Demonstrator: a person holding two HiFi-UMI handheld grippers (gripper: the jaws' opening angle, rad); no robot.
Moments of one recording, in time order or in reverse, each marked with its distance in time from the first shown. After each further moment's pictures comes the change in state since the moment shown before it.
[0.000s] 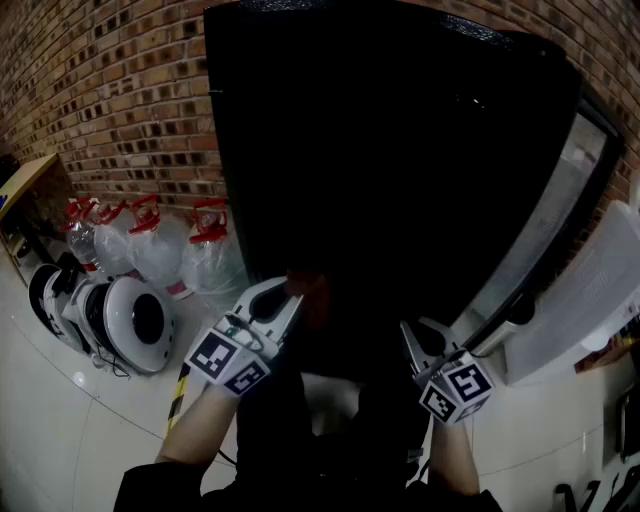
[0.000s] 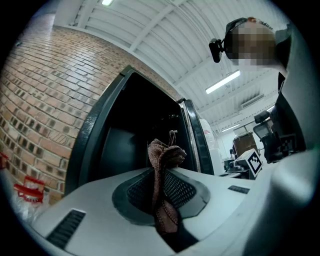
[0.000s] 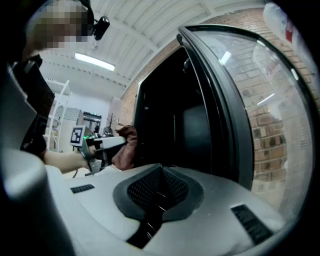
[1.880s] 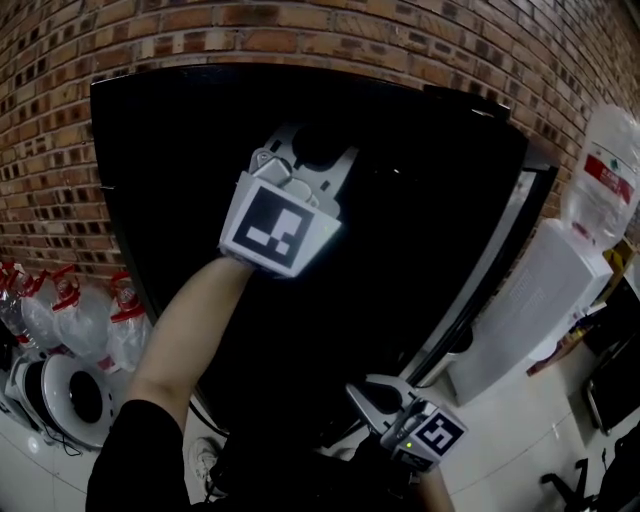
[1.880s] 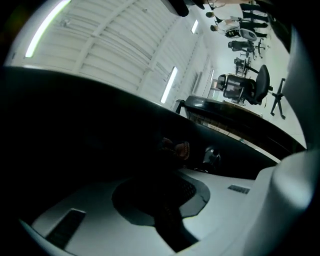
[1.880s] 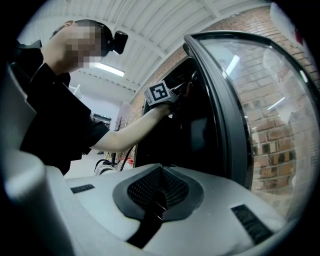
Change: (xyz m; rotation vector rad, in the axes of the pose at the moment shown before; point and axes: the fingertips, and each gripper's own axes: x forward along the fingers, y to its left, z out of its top) left arm 0.283 -0.041 0.206 0.728 -0.369 -0.214; right arm -0.007 0.007 0.040 -0.061 -0.044 0.105
